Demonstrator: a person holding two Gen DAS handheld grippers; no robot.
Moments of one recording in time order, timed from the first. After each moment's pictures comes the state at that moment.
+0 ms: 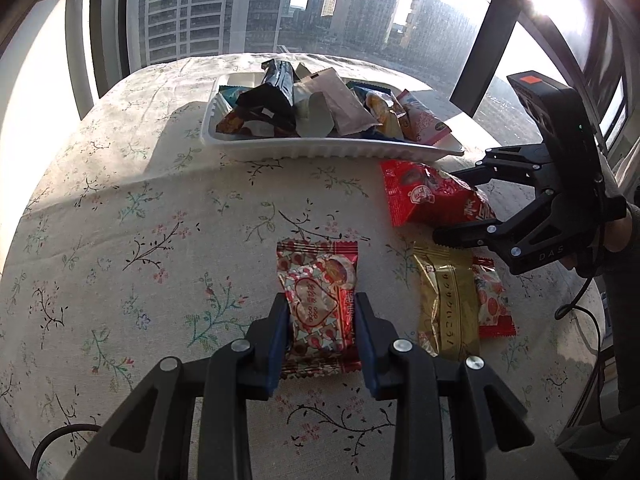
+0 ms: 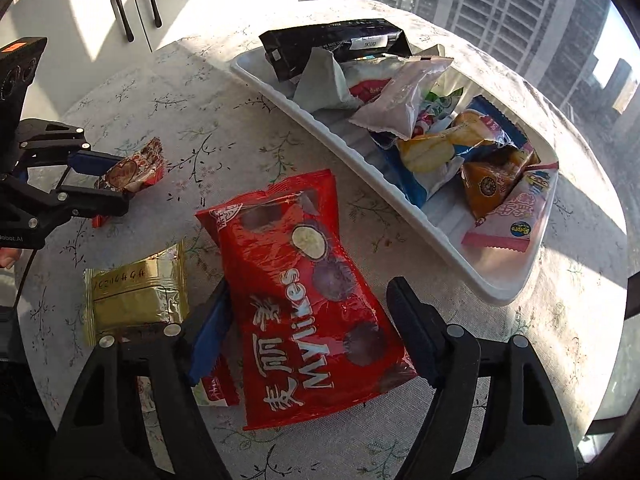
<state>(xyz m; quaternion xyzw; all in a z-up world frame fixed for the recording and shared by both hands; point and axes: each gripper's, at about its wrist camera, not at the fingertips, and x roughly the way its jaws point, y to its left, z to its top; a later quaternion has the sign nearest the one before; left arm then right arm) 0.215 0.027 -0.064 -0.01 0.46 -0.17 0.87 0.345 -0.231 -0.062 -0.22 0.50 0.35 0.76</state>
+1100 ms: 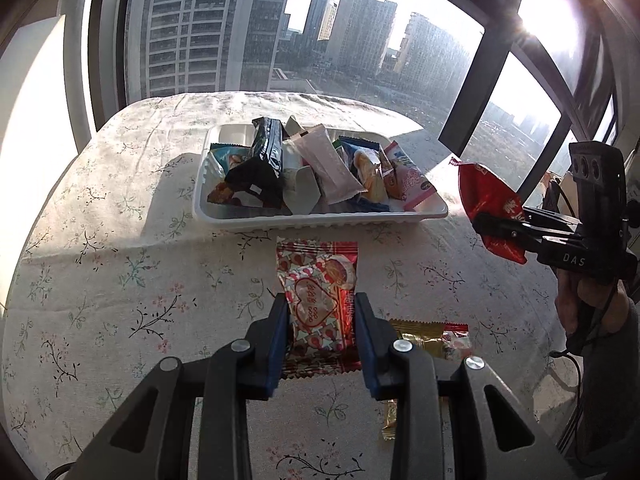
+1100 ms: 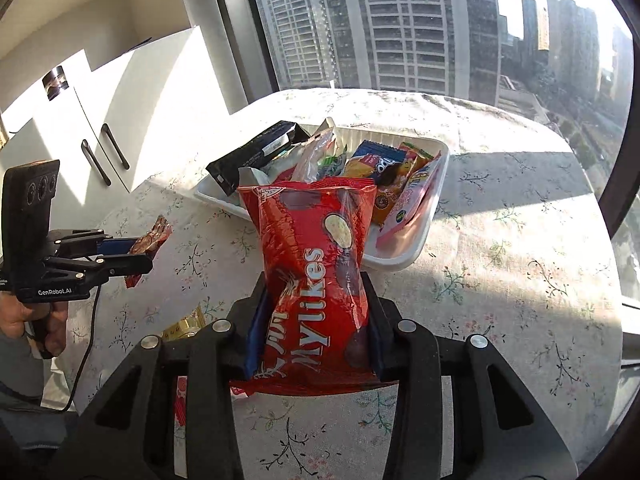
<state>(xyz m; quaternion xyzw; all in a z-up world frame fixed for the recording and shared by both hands) 0.239 0.024 -0.020 -0.03 0.41 -0.19 0.89 0.313 -0.324 0.003 -0.01 0.41 0.27 0.87</state>
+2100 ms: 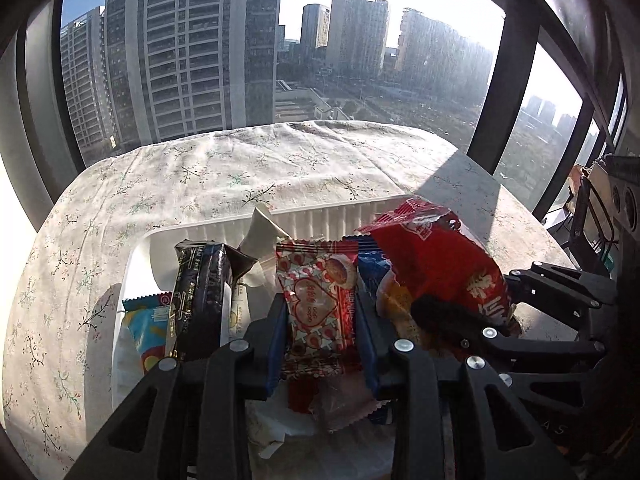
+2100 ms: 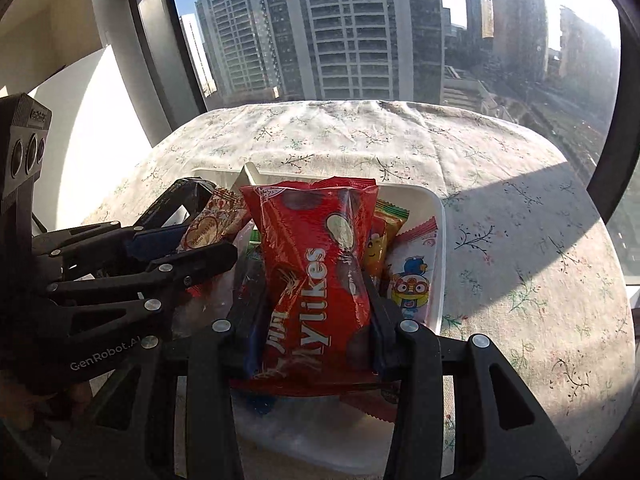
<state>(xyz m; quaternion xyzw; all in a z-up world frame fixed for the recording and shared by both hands) 0.412 -0.056 -0.032 0.02 0.39 -0.16 0.91 0.450 -0.274 -0.033 -0.01 0.41 0.17 0.89</state>
